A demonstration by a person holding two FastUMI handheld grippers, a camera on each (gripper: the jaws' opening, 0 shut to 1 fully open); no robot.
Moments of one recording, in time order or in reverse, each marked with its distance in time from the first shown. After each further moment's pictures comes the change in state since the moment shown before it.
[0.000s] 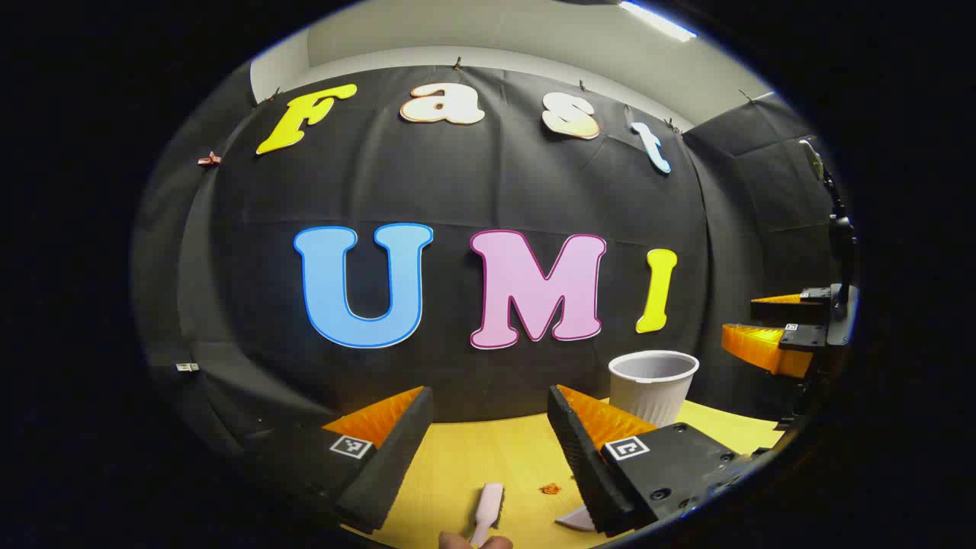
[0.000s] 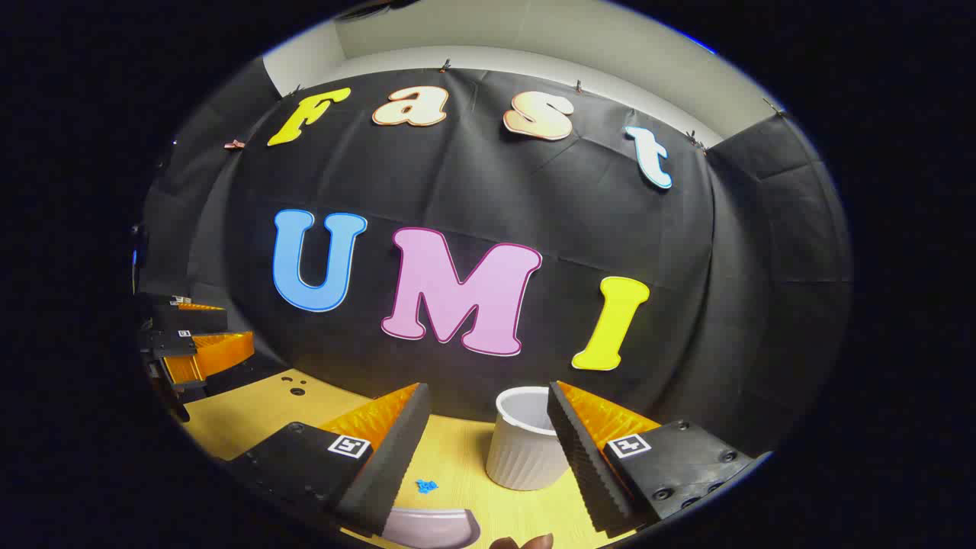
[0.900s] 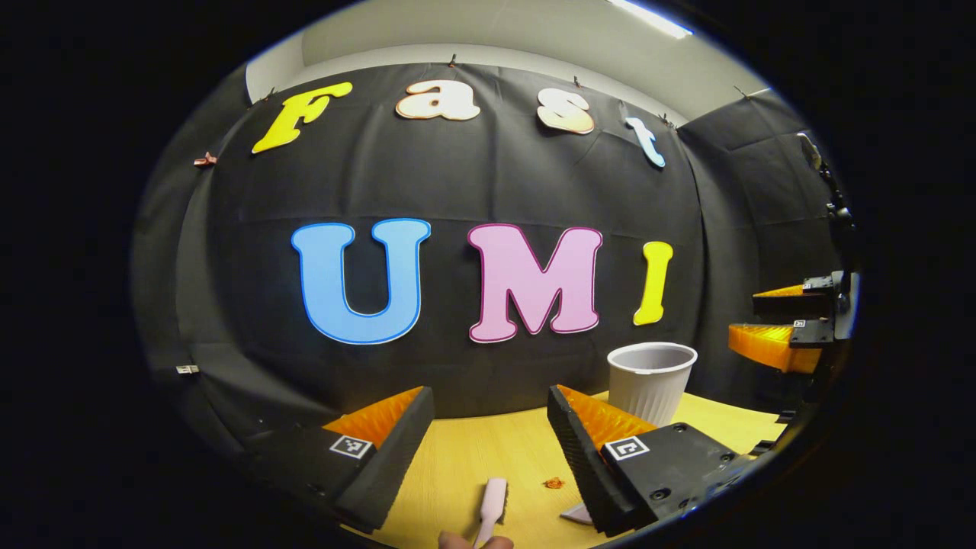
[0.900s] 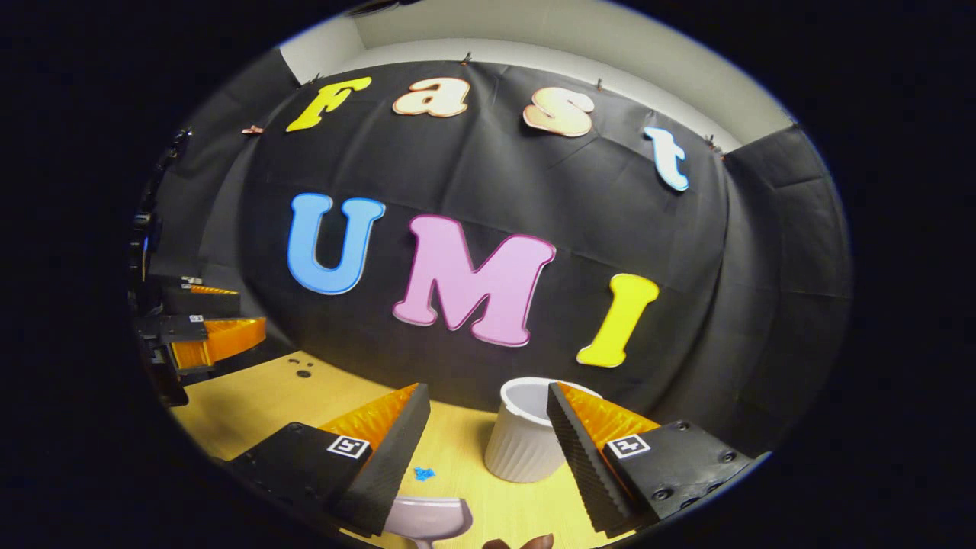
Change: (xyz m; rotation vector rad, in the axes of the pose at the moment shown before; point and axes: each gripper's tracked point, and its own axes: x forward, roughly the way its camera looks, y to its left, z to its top) left arm -0.005 0.004 -0.008 0.014 0.024 -0.004; right arm -0.015 0.016 -0.024 -0.037 0.097 0.097
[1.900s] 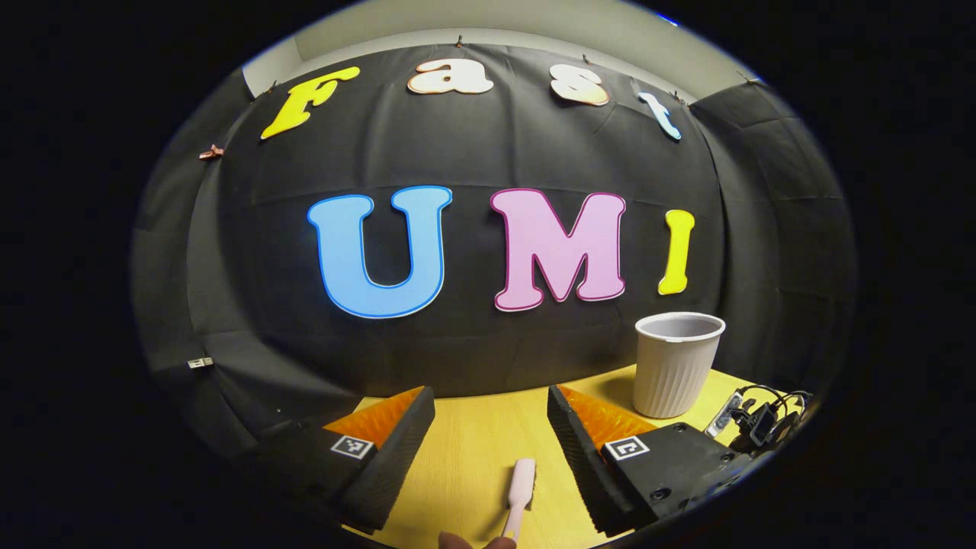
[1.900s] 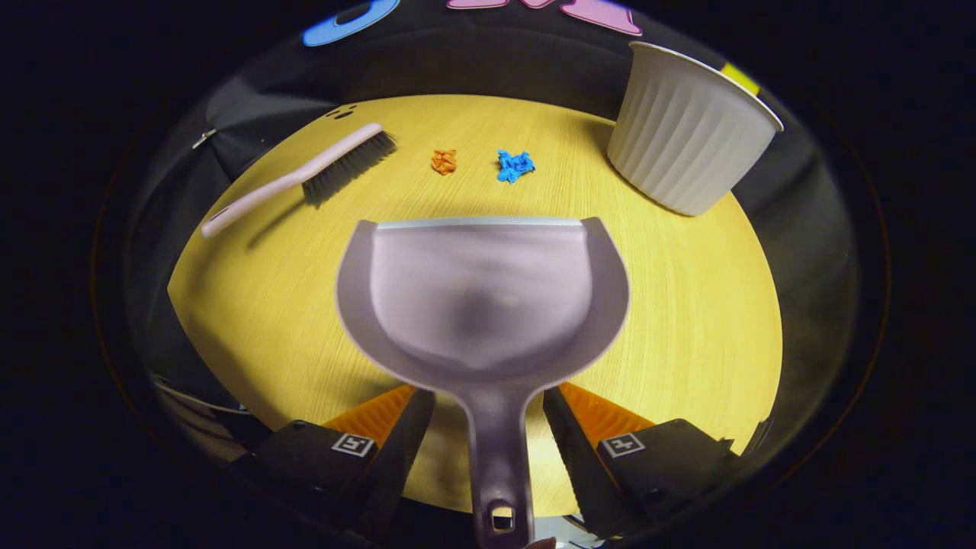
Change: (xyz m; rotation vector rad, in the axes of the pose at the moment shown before) left arm 0.009 0.037 -0.049 0.030 0.099 0.073; right arm -0.046 0.102 -0.384 0.068 1.044 0.258
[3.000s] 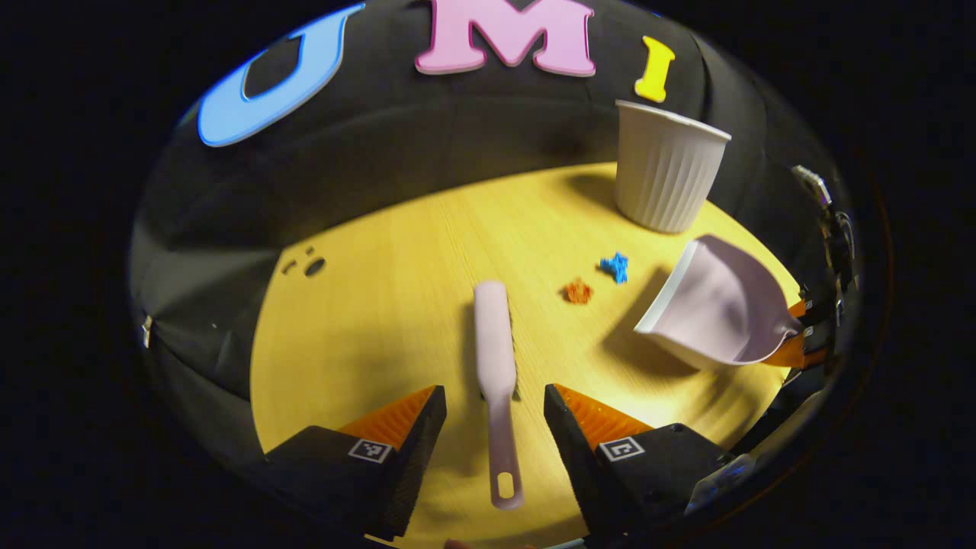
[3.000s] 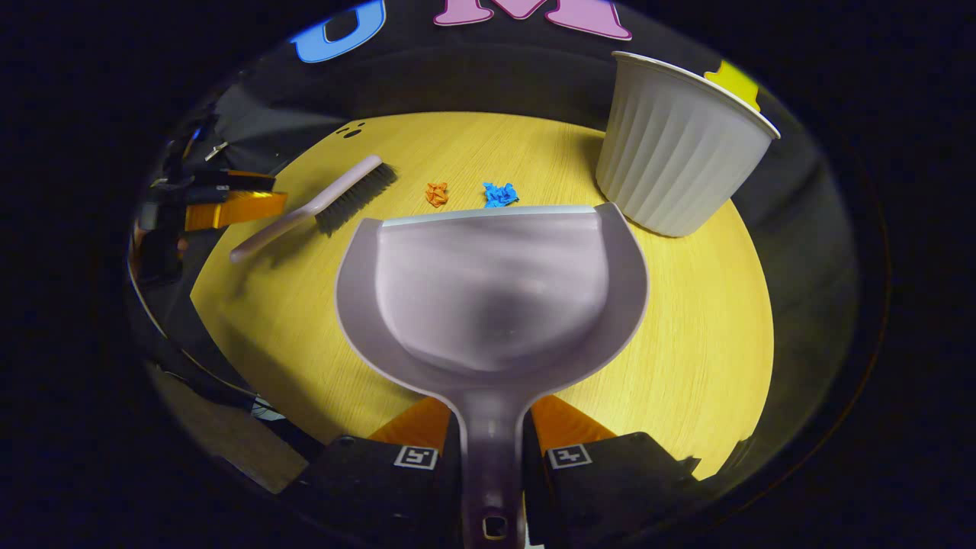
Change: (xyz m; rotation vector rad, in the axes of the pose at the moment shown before) left arm 0.041 -0.038 -0.264 0.093 0.870 -0.226; right arm -0.047 -0.034 0.023 -0.039 -0.045 0.056
